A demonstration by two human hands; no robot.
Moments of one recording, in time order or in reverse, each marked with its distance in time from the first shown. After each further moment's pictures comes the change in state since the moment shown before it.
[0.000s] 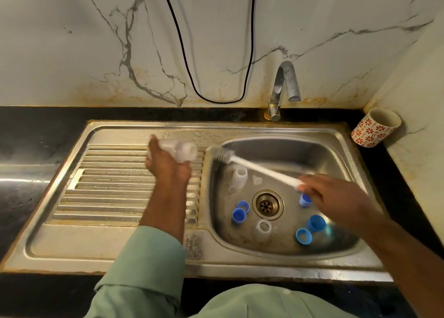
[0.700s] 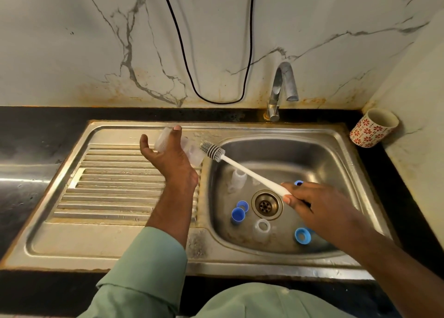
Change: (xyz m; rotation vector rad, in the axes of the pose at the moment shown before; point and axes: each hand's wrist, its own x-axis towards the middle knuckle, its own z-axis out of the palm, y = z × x) left_hand -0.037 -0.015 0.008 0.237 -0.045 0.326; right_hand -0.020 -0.044 -0.004 0.081 0.003 -0.065
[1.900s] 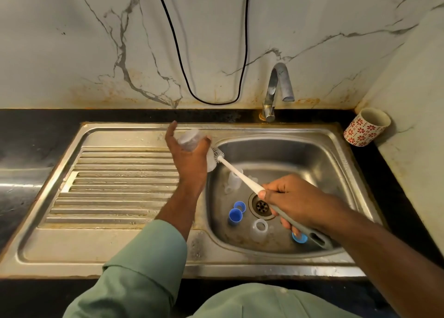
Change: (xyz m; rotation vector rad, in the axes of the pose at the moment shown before) left_hand 0.001 -0.034 0.001 0.381 -0.354 0.230; right_hand 0.012 -0.054 -0.024 0.671 -0.307 0.344
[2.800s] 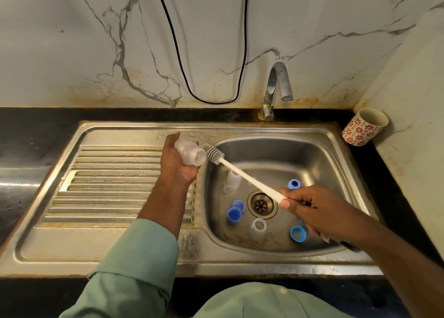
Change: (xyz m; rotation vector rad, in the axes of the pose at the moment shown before) left_hand 0.021 0.028 -0.019 -0.588 0.016 -0.810; right_hand -0.012 0.038 -0.019 -0.221 0.100 -0.163
